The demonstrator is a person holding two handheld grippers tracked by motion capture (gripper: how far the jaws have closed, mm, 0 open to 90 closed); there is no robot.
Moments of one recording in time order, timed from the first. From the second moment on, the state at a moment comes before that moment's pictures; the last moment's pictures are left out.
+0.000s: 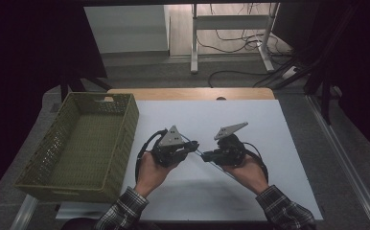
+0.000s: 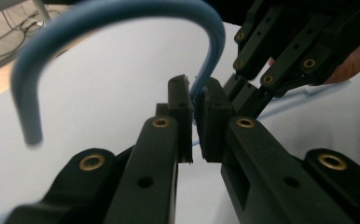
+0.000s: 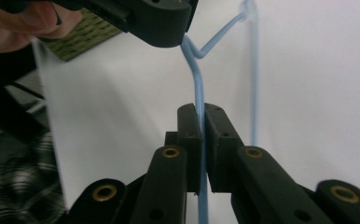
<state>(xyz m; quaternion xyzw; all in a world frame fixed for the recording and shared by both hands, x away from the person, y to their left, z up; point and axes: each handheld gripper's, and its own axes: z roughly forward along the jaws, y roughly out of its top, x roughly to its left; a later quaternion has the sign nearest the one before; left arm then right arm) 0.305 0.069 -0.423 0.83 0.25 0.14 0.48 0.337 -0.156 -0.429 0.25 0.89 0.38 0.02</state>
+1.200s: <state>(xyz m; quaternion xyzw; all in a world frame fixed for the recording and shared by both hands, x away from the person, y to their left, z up) 0.302 0.102 -0.405 0.87 0.23 0.13 0.42 0.319 -0.175 -0.396 0.20 0.90 0.40 0.04</state>
